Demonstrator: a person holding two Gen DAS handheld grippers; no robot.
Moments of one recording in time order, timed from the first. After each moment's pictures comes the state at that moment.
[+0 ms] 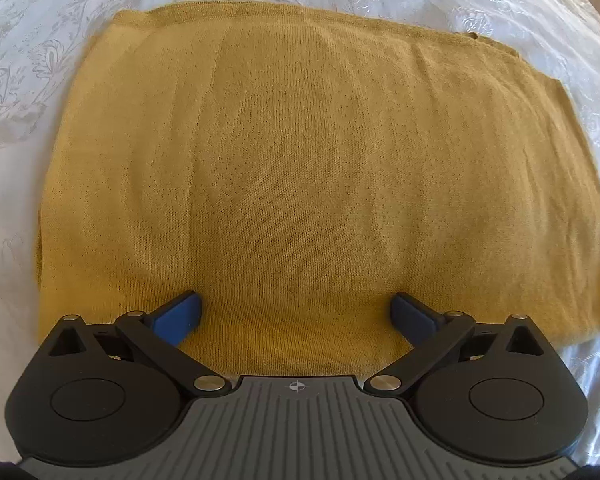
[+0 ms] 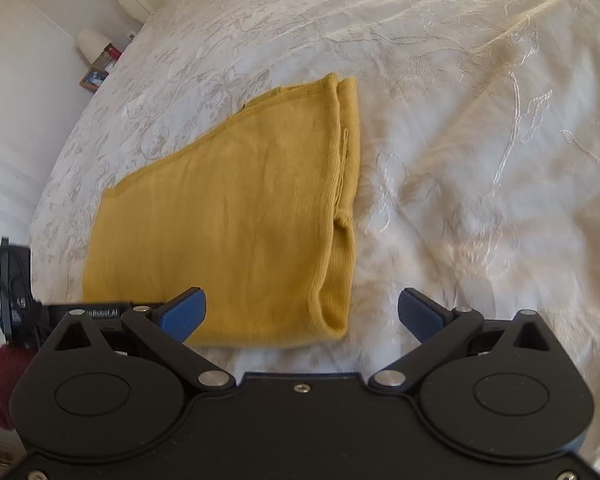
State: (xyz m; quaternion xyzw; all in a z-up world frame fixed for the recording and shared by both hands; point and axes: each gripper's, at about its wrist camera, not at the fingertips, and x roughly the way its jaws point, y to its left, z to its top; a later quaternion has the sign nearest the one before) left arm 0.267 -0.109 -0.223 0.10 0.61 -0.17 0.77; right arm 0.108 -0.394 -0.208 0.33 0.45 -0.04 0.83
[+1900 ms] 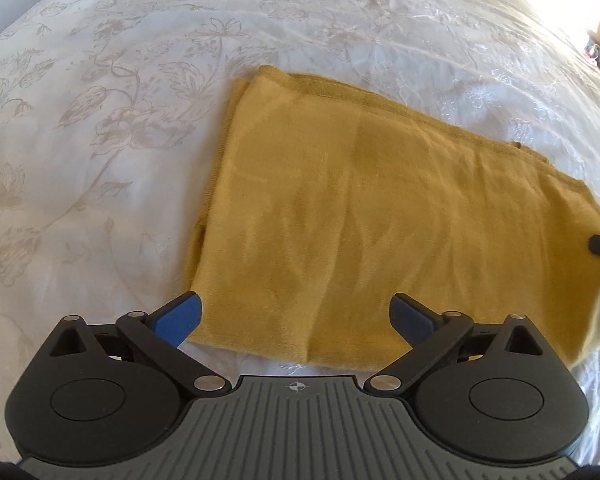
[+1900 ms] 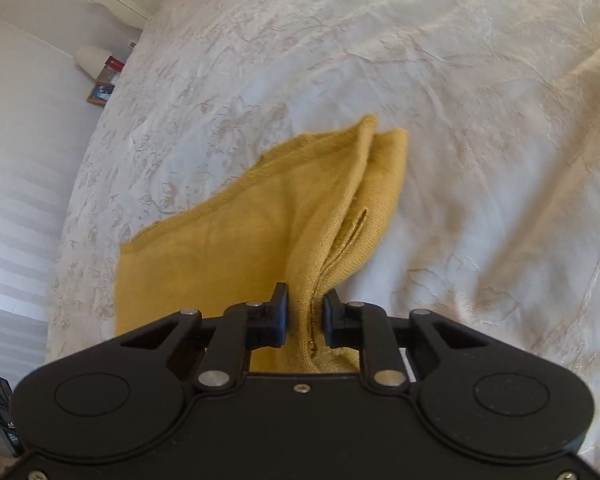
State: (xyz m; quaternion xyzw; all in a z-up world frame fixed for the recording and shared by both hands) left arm 0.266 -0.027 -0.158 0.03 0.55 -0.11 0.82; right arm 0.186 -0.398 -0.176 0.37 0.46 0.00 0.81
